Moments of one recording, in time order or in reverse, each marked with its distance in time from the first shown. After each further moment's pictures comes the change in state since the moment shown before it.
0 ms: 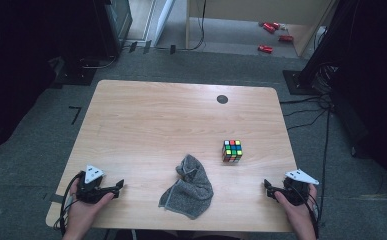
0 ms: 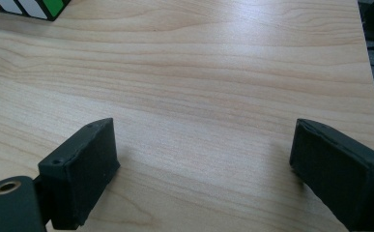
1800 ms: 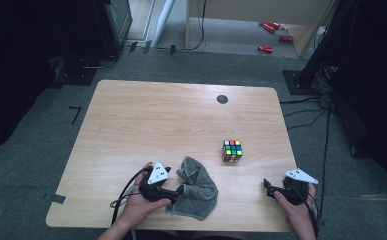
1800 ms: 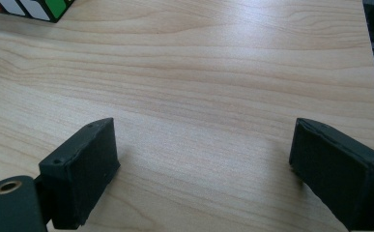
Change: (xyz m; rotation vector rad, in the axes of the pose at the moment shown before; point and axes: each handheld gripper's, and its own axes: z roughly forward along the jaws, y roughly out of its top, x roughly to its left) left arm -0.142 0.055 0.043 -0.094 -0.449 0.288; right arm 0.000 0.001 0.002 -0.002 0.008 -0.007
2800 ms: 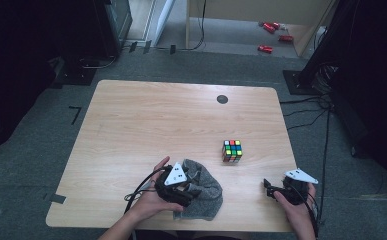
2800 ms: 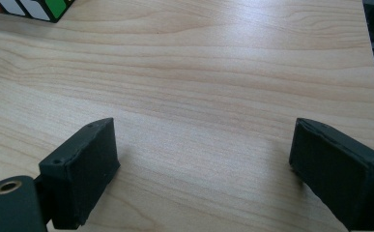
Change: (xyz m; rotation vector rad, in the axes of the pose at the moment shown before) left arm -0.017 0.020 0.030 0.009 -0.091 0.130; right arm 0.000 0.000 0.000 0.000 0.000 0.000
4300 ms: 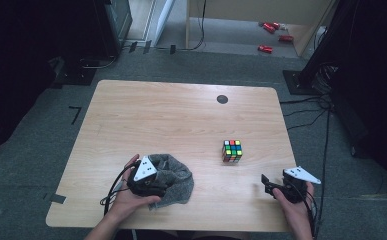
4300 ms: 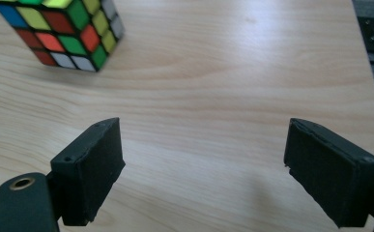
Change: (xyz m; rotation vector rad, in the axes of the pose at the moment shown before) left arm 0.042 -0.032 -0.051 -0.053 0.206 -0.110; right arm 0.017 0.017 -0.014 -0.085 0.044 0.050
